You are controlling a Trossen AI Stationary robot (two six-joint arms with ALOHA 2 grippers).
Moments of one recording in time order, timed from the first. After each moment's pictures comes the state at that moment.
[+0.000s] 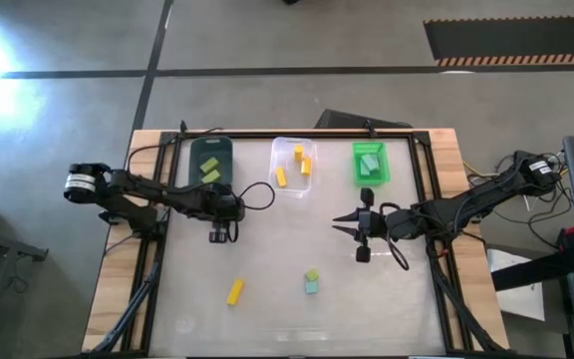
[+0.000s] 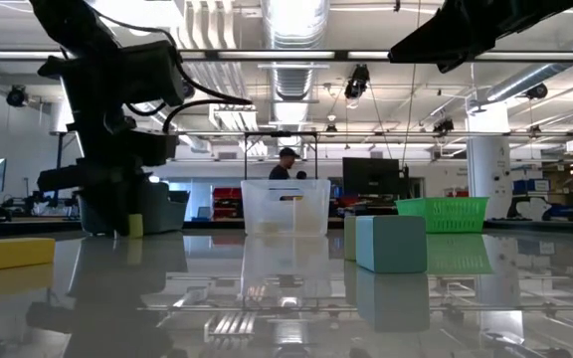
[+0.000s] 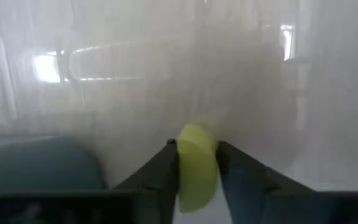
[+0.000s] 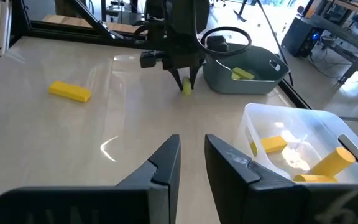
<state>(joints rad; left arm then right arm) 0.05 1.39 0.64 -0.56 -0.27 0.14 0.33 1.09 0.60 0.12 0.45 0.00</state>
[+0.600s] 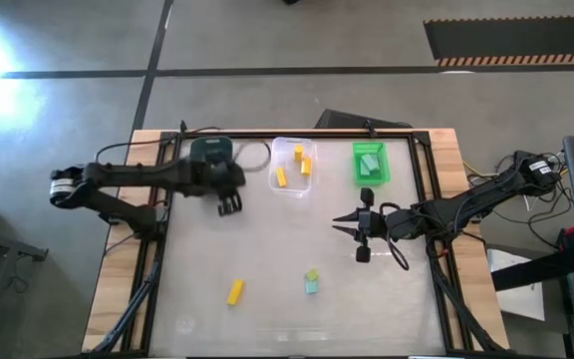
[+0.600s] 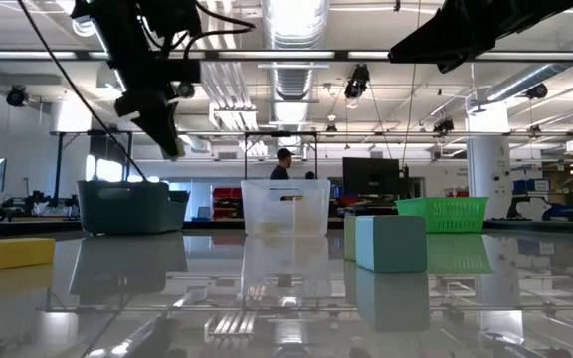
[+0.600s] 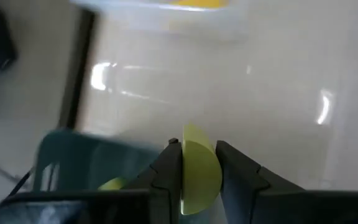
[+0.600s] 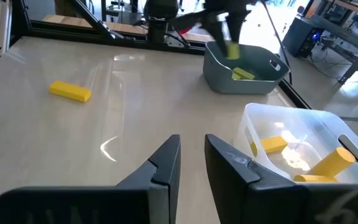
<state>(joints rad) 0.18 1.26 0.93 -0.76 -0.40 0.11 0.33 1.09 0.60 0.12 0.45 0.00</state>
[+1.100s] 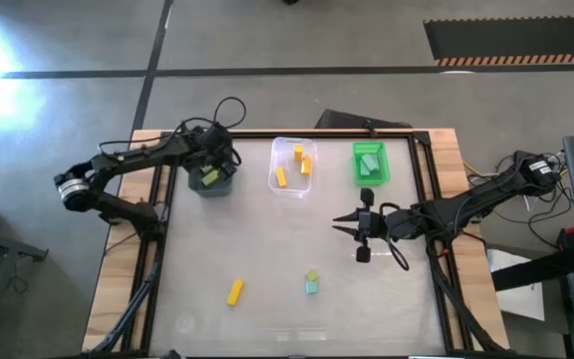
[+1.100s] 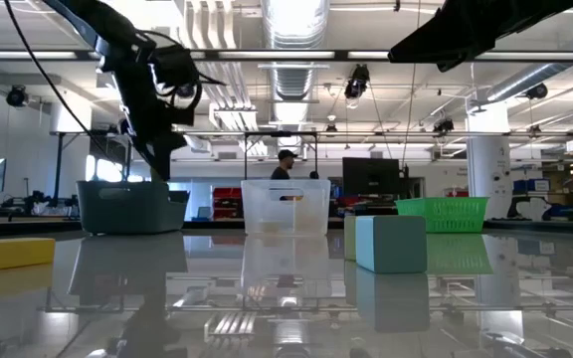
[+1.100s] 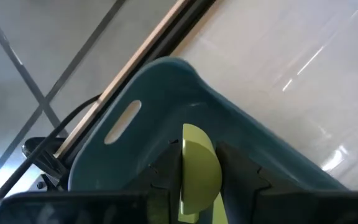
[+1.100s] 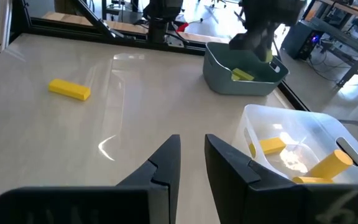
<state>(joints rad) 0.63 1.31 0.87 -0.58 -0.40 0.03 0.33 1.09 0.60 0.12 0.45 -0.02</state>
